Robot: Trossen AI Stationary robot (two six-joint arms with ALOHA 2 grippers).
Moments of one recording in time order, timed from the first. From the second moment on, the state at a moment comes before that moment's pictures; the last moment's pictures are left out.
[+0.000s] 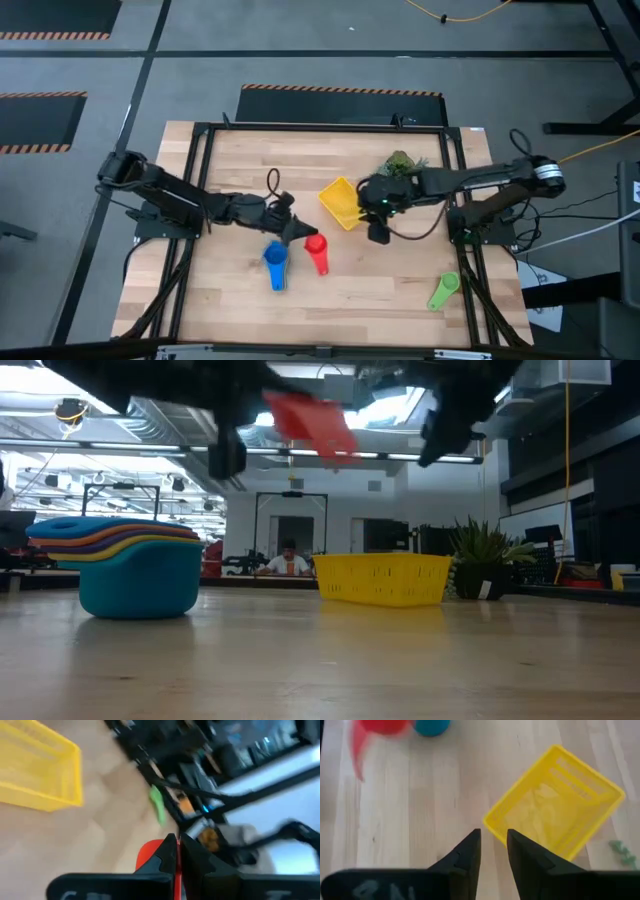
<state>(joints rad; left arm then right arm) -0.18 1.40 0.62 0.64 -0.07 -1.04 0.08 1.39 1.10 -0.68 0.02 0.21</state>
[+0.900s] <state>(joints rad) -0.20 1.11 0.62 -0.02 0.16 -1.07 0.08 1.25 0.89 -0.64 0.02 0.31</state>
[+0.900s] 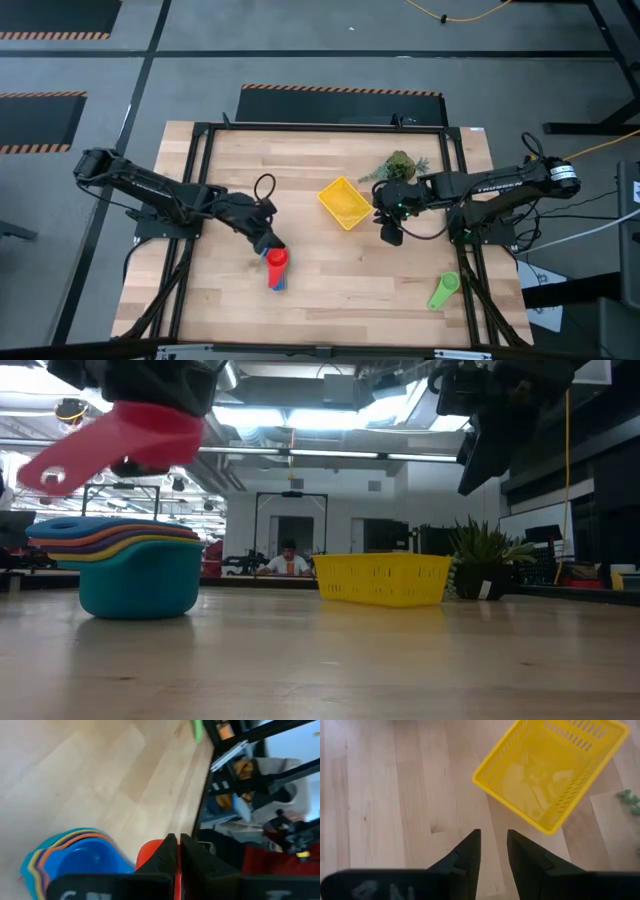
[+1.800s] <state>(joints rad) -0.20 1.11 0.62 -0.07 0.05 -1.09 0.08 1.25 0.89 -0.64 0.02 0.31</state>
